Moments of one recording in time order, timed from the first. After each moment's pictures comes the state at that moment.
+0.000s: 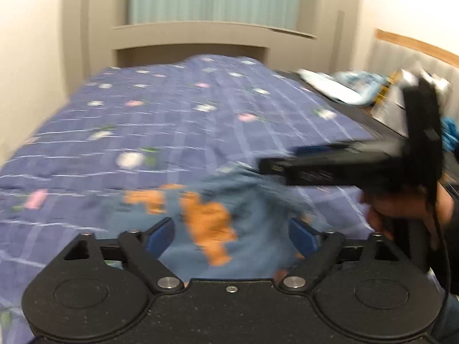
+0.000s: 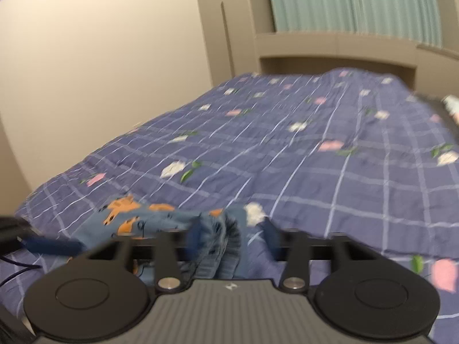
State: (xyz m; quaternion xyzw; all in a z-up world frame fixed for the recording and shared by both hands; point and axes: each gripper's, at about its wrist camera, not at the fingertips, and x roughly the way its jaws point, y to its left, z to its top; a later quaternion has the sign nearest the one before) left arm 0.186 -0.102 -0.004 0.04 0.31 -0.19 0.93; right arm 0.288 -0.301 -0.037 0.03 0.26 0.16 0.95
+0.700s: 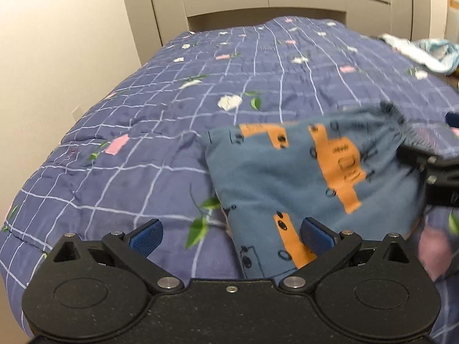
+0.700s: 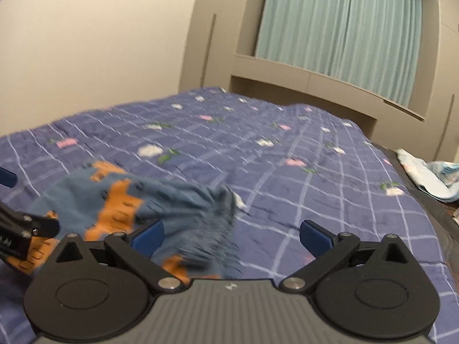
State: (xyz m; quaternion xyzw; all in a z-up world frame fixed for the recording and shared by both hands) left arm 0.210 -0.070 -0.058 0.10 0.37 -0.04 0.92; right arm 0.236 -0.252 -0.061 -0.10 0.22 0.05 0.97
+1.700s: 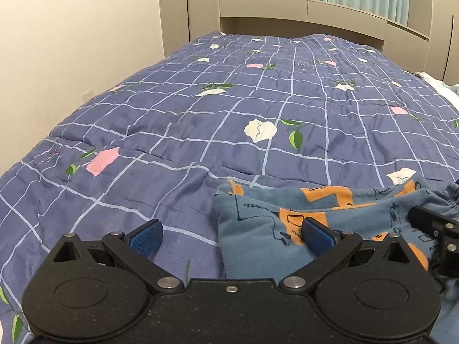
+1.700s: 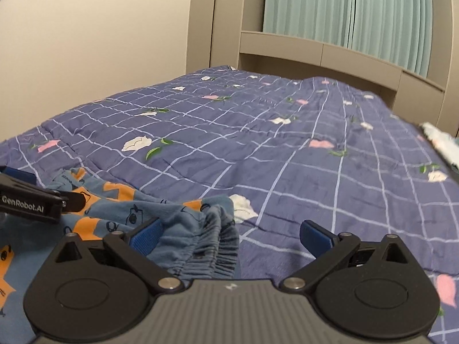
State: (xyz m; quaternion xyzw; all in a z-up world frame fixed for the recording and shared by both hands) left arm 0.308 -0.060 -0.077 0.02 0.35 0.01 0.94; right arm 0.327 -0.262 -0.086 -0.05 0.27 0.09 0.96
